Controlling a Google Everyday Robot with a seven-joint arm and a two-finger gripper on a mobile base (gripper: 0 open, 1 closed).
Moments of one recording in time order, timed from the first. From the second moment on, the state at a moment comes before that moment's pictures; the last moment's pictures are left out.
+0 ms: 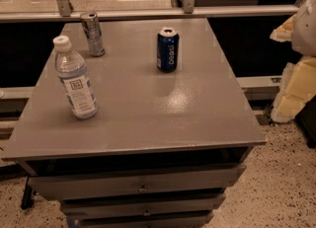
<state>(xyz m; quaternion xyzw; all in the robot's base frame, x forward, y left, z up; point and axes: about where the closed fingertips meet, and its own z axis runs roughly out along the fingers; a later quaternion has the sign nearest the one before) 0.438 -0.216 0.977 -0.60 0.78 -0.04 0.16</state>
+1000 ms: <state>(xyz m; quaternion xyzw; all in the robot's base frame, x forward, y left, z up) 0.477 -0.161 0.973 -0.58 0.77 0.04 0.27</state>
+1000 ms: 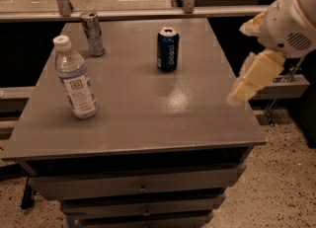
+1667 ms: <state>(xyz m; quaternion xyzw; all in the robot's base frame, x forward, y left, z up) 0.543 -0.066 0.958 -0.53 0.73 0.17 0.39</state>
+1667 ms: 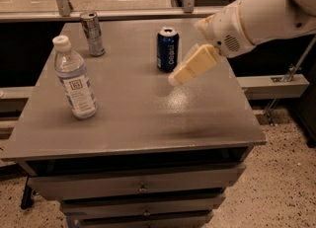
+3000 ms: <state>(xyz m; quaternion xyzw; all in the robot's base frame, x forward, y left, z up) 0.600 -0.040 0.940 -0.43 0.71 0.23 0.50</state>
